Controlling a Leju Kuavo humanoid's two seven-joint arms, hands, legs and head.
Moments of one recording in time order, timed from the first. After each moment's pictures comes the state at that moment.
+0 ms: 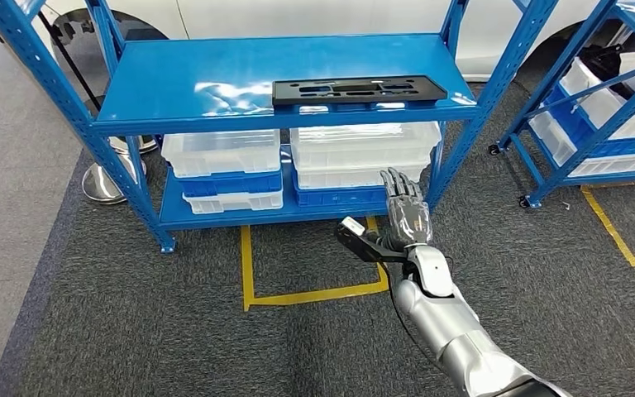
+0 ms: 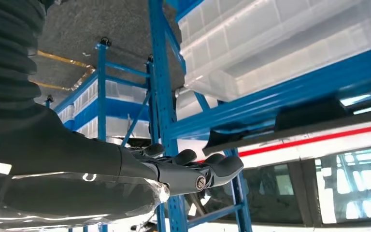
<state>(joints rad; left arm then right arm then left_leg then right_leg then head) -0.07 -0.11 -0.10 -0.19 -0.09 0.25 0.10 -0.58 0.03 0.33 -0.69 1.09 -0.55 0.03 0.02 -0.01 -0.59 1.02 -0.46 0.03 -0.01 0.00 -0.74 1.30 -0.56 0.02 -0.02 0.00</state>
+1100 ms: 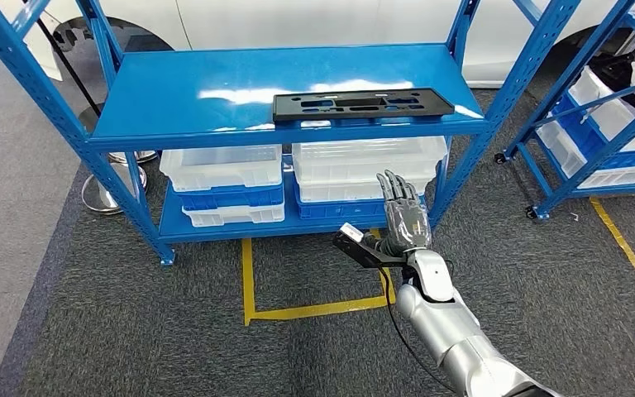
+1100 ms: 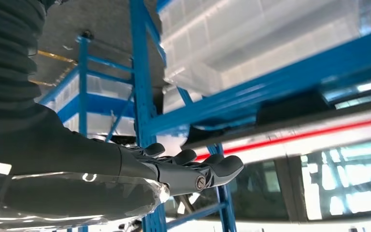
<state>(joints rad) -0.07 -0.10 -0.08 -0.19 -0.08 0.25 0.10 -0.56 0.03 0.33 -0.72 1.12 -0.57 -0.01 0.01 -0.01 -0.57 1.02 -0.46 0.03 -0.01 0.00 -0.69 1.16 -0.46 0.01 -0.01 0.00</state>
